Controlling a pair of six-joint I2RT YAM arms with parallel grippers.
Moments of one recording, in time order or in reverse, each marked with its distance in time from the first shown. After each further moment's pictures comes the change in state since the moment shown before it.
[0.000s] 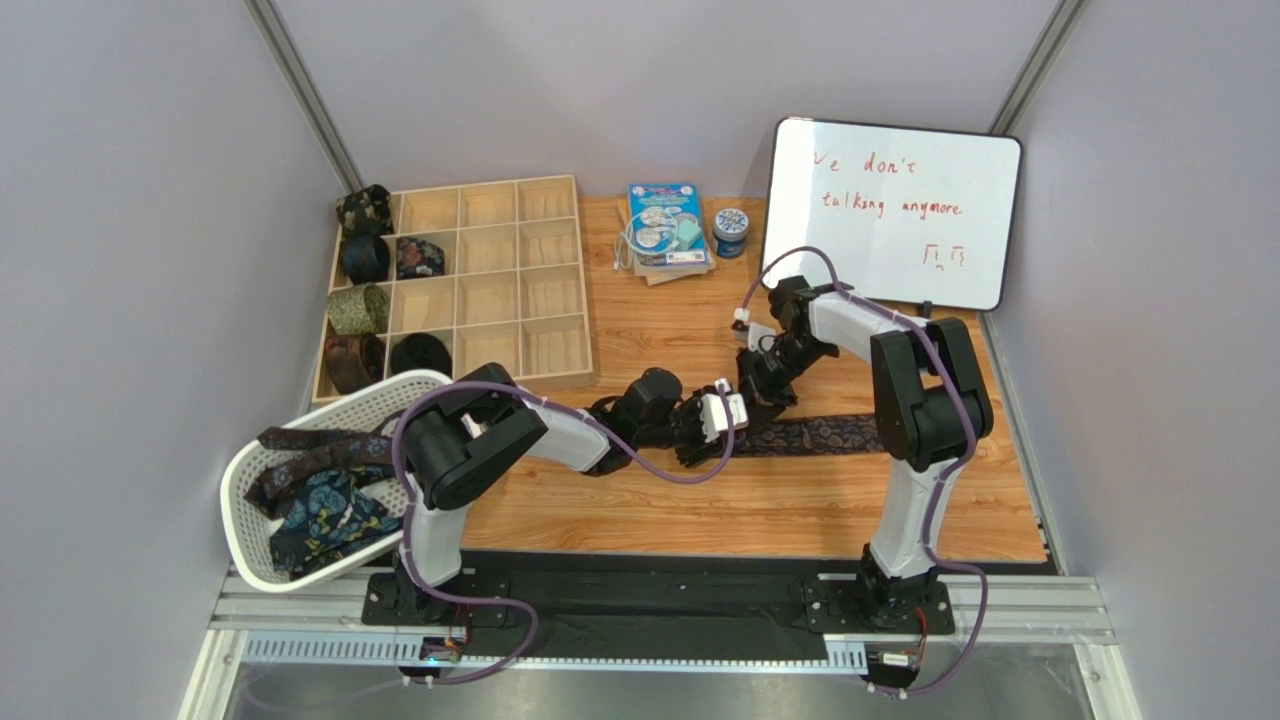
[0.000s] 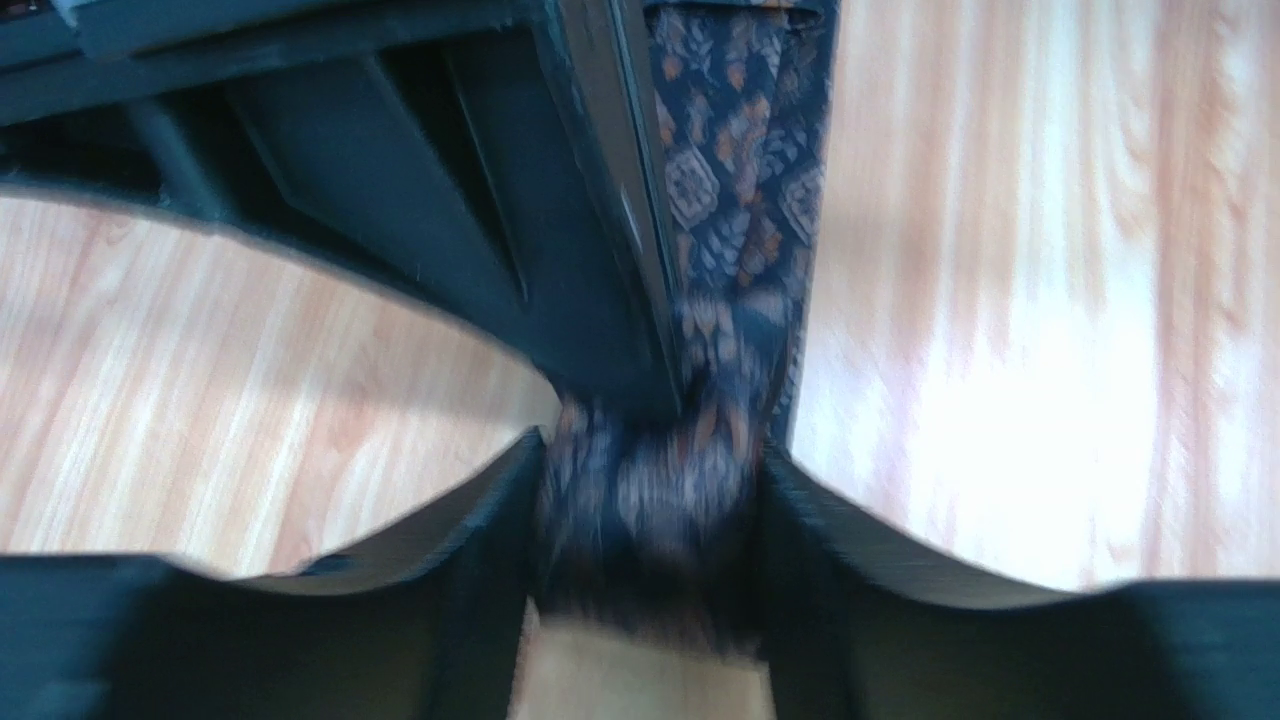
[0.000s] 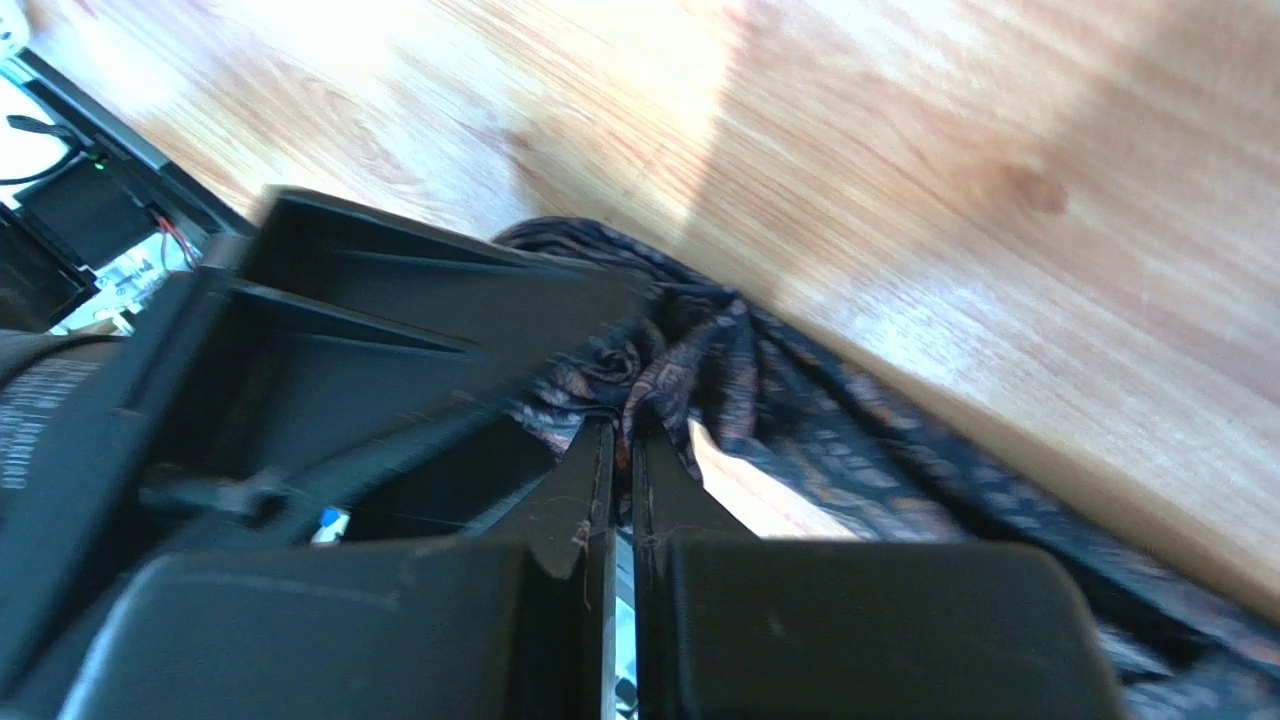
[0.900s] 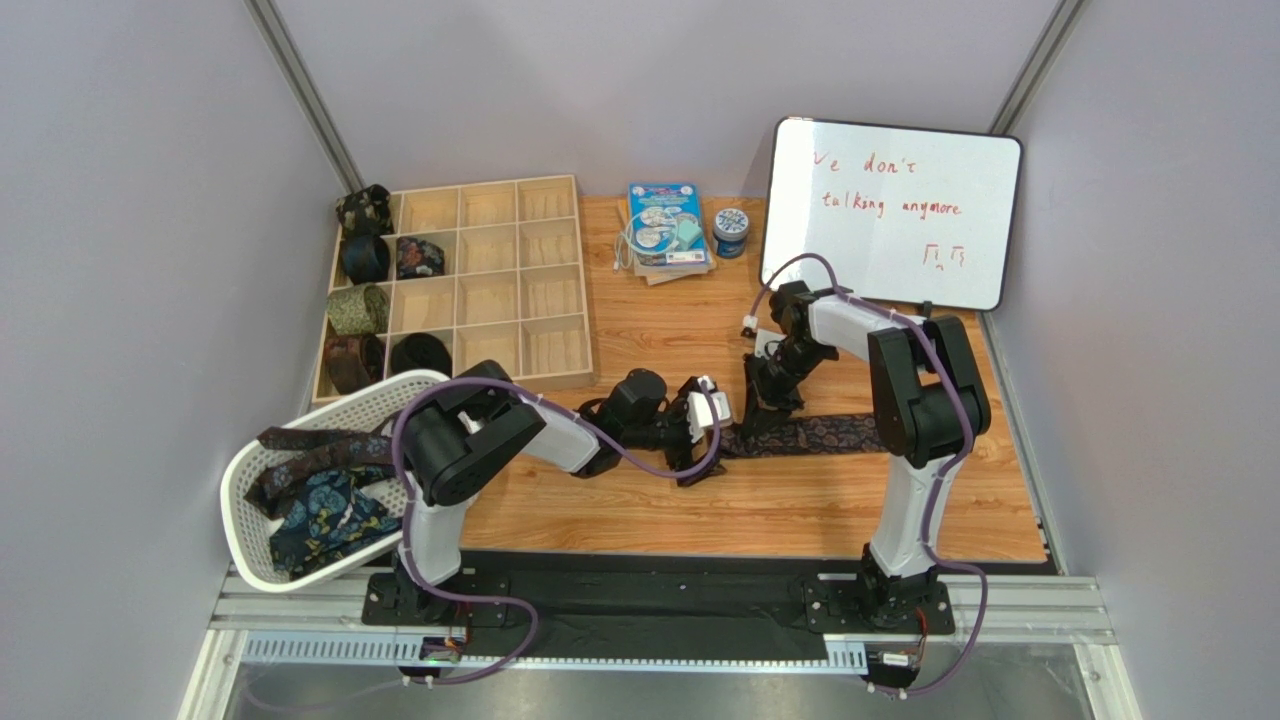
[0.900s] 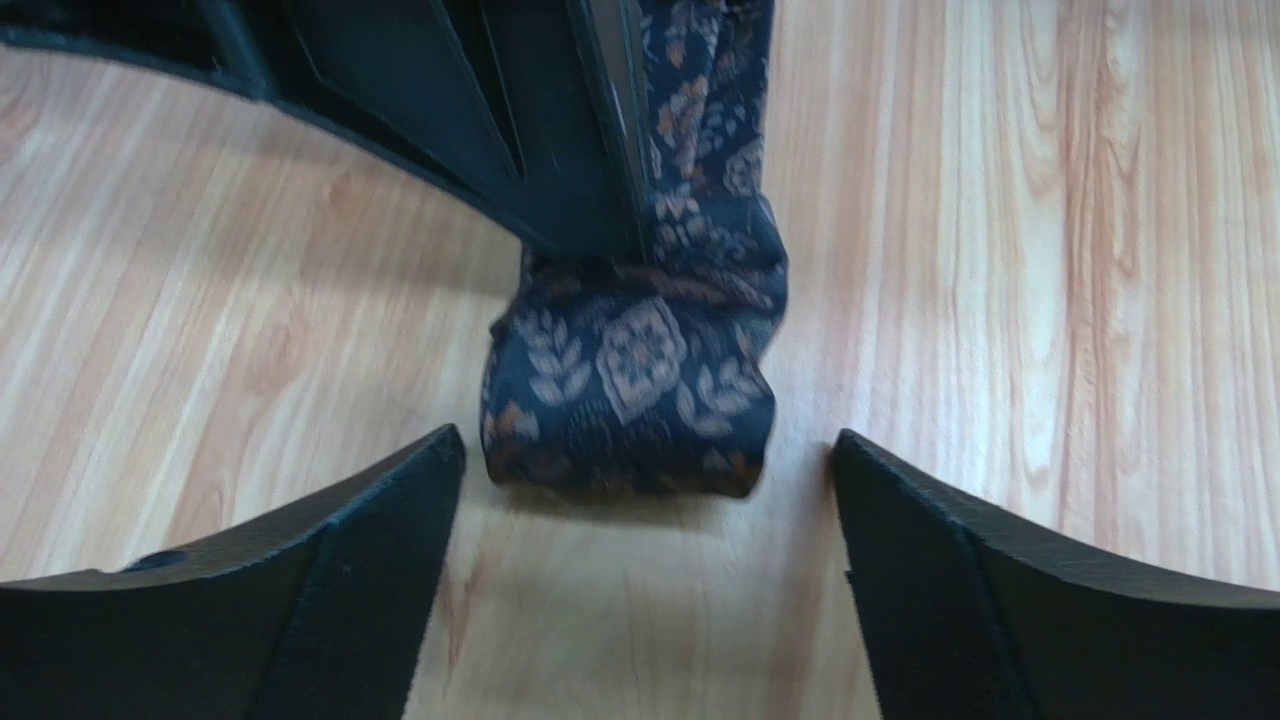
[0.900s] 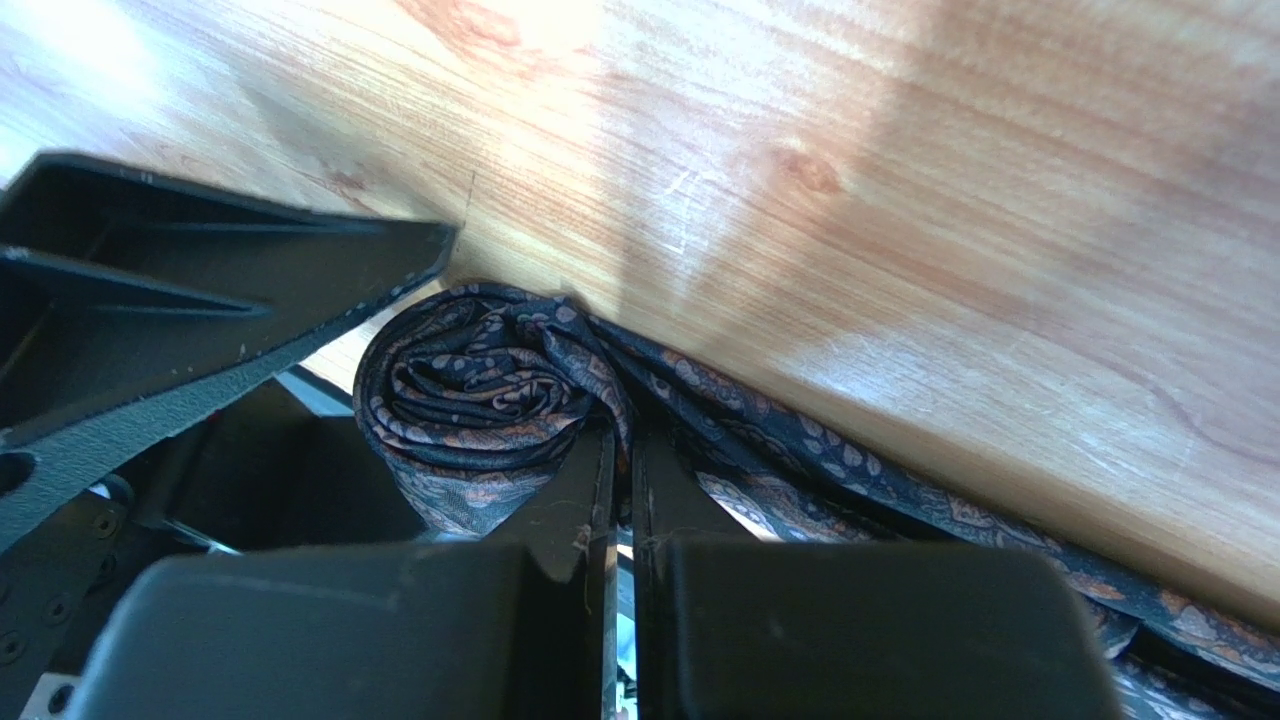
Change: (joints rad) left arm 0.040 -0.024 -0.080 0.063 0.124 -0.085; right arm -0.002 0.022 -0.024 0.018 0.119 0.076
